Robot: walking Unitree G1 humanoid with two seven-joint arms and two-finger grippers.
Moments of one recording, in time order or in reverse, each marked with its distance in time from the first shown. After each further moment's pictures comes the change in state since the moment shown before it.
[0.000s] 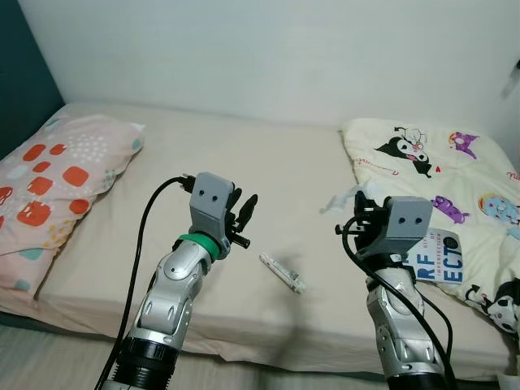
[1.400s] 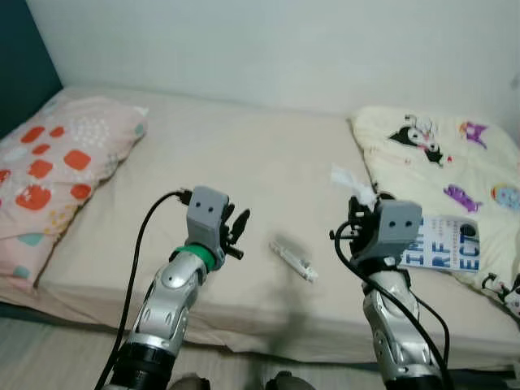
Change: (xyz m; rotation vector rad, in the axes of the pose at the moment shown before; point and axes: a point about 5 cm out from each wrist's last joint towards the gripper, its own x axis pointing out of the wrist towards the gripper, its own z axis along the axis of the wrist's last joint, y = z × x) left arm -0.004 0.003 -0.026 -0.028 0.085 0.006; right arm -0.003 0.002 -0.008 -0.025 0.032 0.003
